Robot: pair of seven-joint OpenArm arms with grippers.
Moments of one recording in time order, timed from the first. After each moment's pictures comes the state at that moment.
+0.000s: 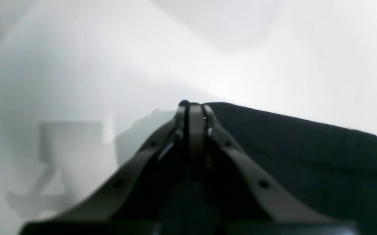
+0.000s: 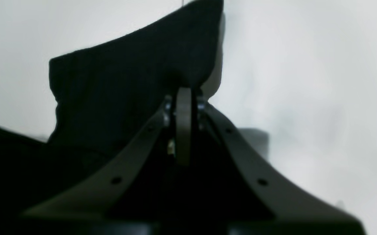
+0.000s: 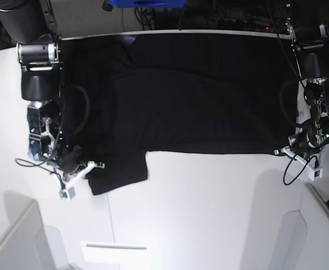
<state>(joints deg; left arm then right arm) -12.6 -28.2 -12.1 71.6 -31.2 -7.1 54.2 24.1 14.0 -2.6 57.5 26.1 14.4 -41.0</state>
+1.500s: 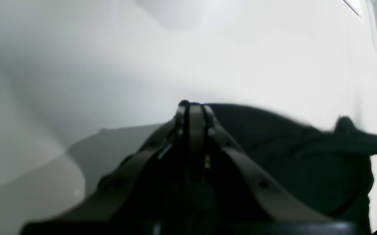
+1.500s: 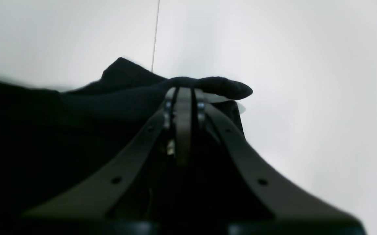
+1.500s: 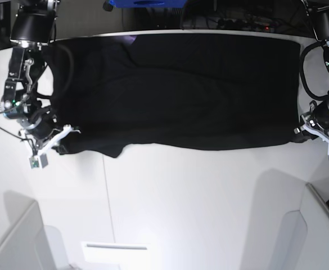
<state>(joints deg) 7.0 -33.8 -25.2 90.6 -61.1 -7.1 61.1 0.0 15.6 12.1 96.8 26.1 14.8 -54.2</state>
